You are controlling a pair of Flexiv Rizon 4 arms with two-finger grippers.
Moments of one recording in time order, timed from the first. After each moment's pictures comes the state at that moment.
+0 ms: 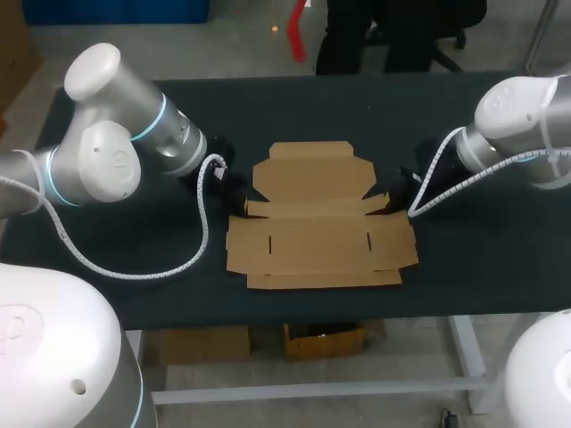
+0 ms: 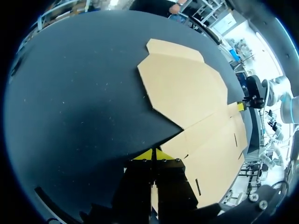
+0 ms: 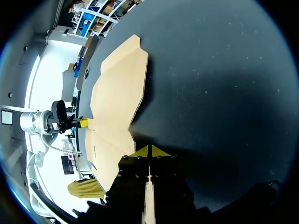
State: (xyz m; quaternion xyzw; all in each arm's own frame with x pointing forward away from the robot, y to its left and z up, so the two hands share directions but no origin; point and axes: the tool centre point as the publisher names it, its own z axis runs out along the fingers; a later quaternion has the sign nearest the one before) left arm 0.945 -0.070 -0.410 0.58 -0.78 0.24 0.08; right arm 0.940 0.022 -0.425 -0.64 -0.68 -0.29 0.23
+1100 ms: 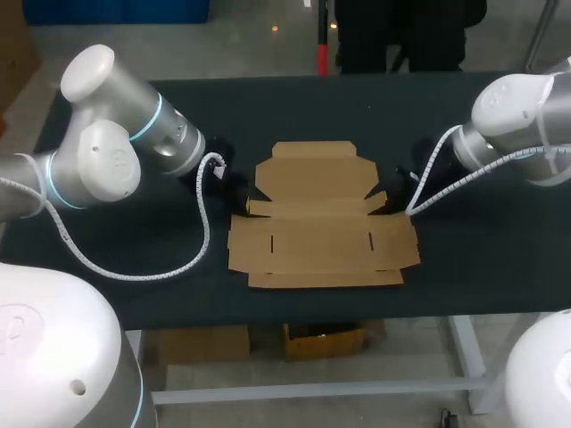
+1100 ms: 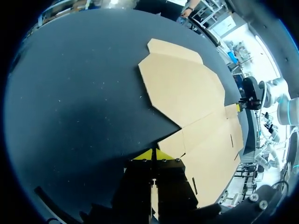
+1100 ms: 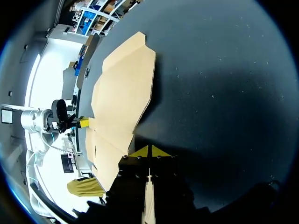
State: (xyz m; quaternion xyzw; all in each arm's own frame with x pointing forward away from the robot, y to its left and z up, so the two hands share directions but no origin) left arm 0.944 -0.076 -0.408 0.58 -0.77 0.25 0.10; right arm 0.944 0.026 -0.424 -0.63 -0.68 -0.29 0.23
